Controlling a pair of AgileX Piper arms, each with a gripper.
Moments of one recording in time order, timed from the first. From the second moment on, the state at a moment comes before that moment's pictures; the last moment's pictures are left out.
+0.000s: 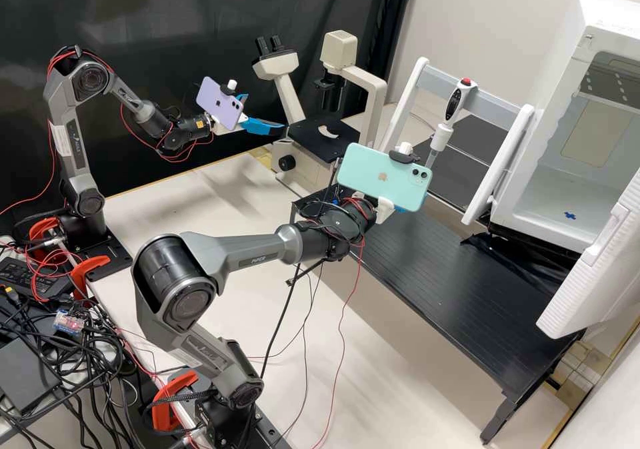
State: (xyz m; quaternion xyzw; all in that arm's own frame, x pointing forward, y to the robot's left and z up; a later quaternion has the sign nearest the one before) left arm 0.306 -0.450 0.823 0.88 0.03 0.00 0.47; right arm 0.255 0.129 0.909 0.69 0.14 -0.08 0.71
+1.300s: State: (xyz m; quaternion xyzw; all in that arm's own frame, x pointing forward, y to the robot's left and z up) left arm 0.306 -0.450 0.823 0.88 0.03 0.00 0.47; right arm 0.283 0.214 0.858 0.66 0.22 -0.07 0.72
